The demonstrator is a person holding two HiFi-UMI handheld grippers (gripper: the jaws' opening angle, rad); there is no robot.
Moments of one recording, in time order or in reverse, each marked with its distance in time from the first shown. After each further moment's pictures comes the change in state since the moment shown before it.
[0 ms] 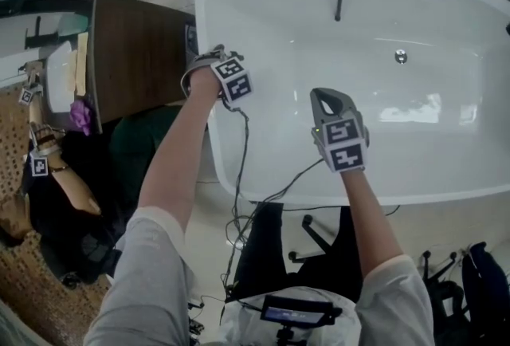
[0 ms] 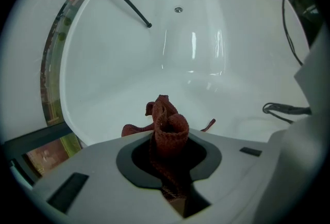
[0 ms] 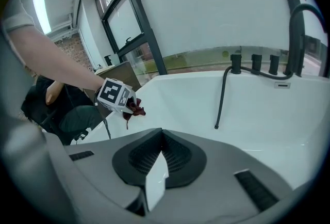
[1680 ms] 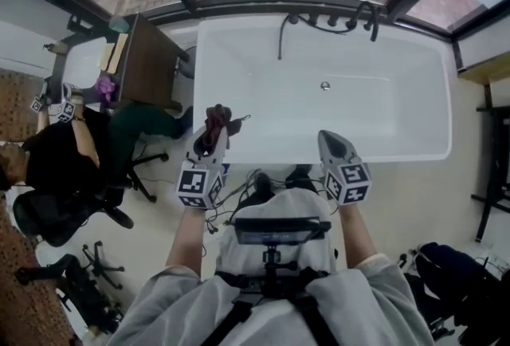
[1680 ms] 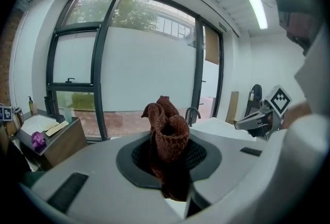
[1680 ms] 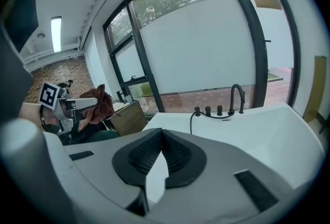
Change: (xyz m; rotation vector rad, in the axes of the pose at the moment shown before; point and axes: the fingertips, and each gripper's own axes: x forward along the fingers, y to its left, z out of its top) left arm -0.595 -0.190 -0.060 -1.189 -1.320 0.211; right arm -0.459 0.042 0.054 0.026 -0.229 -0.075
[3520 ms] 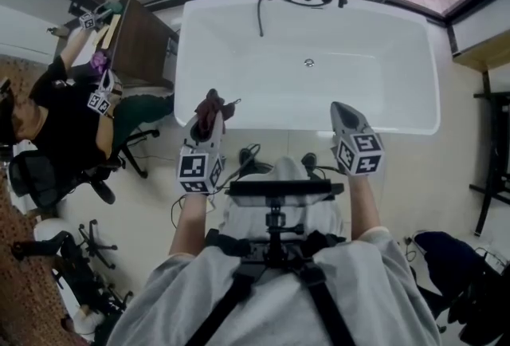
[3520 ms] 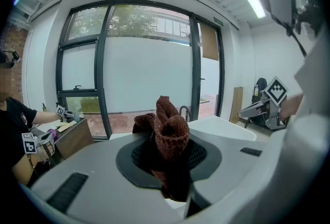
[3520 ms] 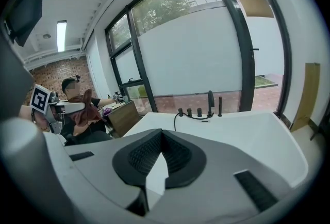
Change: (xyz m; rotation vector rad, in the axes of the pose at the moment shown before) left arm -0.062 -0.153 -0.020 0.034 0.003 0.107; right arm -0.144 -0.105 -0.030 -0.037 -0.031 -0.031
